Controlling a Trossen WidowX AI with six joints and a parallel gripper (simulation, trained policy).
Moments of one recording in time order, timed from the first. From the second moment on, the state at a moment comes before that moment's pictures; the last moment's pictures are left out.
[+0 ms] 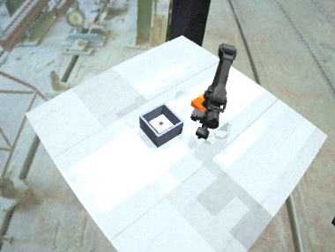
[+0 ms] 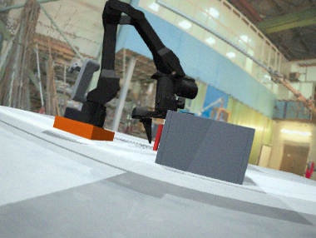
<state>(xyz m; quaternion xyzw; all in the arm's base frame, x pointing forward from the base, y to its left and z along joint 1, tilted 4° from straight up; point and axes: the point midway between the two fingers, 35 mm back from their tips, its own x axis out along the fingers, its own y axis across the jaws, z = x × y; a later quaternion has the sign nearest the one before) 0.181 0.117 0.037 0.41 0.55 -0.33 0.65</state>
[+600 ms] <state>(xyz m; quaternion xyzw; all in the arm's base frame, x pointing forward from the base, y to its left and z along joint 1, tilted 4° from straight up) 0.183 0.112 0.040 0.39 0.58 -0.31 0.65</state>
